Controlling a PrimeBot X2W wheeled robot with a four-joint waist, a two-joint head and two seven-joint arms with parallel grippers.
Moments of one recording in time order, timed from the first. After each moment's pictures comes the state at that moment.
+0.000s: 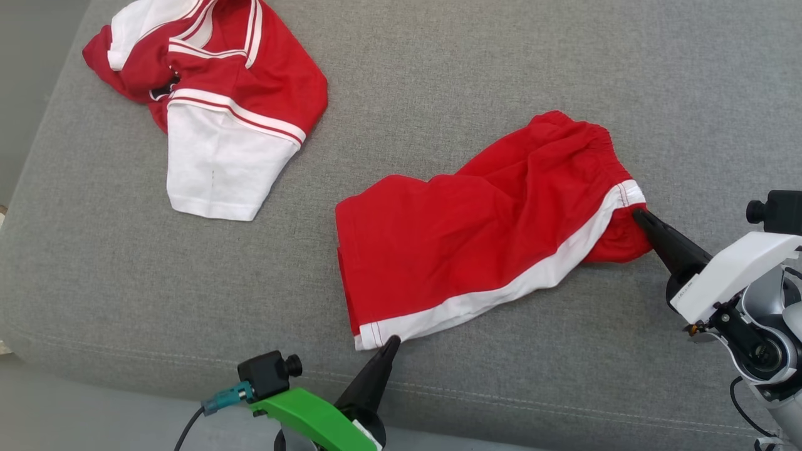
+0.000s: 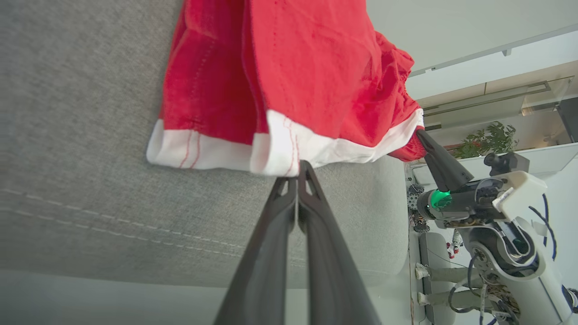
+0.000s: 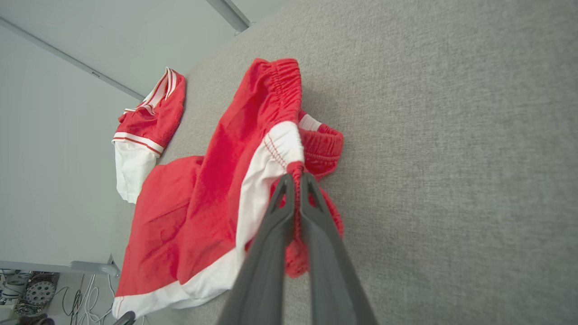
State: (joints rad) left arm -0.14 0.15 -0.81 0.14 -1.36 -0.09 -0.21; right arm -0.20 -0.57 0.47 0.02 1.17 -0.08 0.10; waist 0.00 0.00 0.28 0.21
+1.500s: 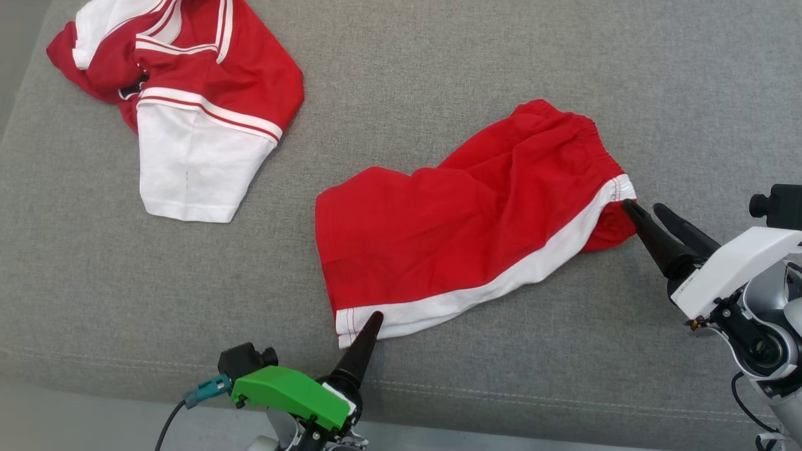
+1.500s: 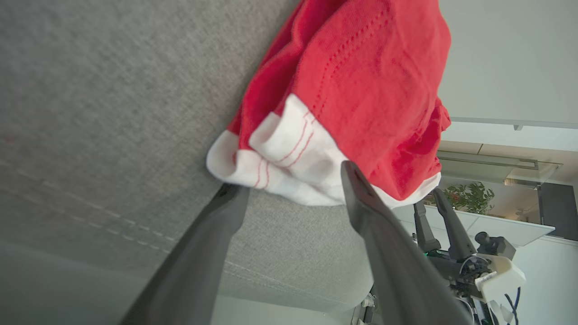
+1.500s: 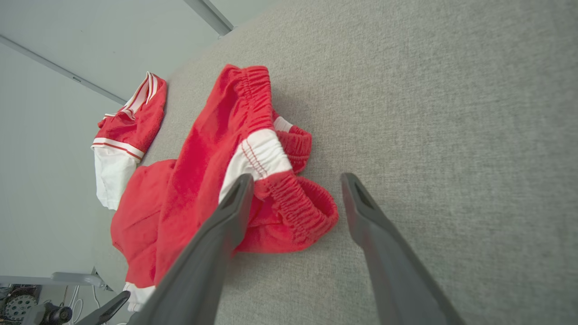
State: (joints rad) left arm -0.15 0.10 -0.68 0.22 -1.61 -0.05 -0.13; right arm -0.21 -0.58 0.47 0.01 1.14 -0.10 0.10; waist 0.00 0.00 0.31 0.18
